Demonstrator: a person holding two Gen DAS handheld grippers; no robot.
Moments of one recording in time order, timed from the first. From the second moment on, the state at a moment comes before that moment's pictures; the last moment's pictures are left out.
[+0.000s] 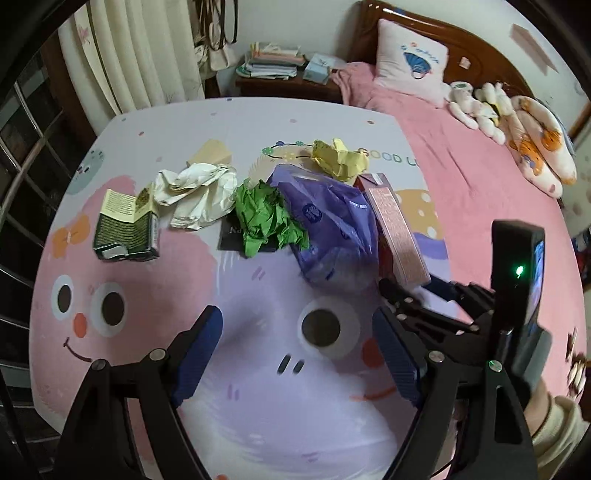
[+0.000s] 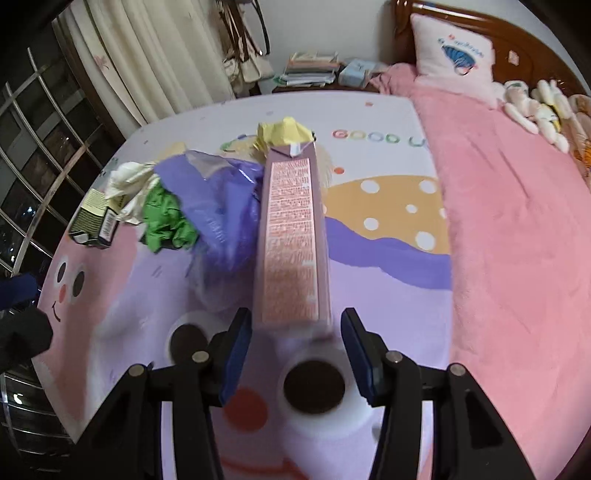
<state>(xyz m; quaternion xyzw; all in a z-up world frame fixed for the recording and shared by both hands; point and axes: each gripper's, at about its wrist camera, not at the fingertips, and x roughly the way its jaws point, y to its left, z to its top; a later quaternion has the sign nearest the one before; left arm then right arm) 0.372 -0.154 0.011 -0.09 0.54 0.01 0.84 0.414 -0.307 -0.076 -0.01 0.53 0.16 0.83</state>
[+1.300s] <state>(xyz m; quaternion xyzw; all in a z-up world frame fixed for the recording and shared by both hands) 0.472 -0.198 -0.066 -0.14 0.61 0.03 0.78 0.428 -0.348 -0.071 0.06 0.51 0.20 0.83</state>
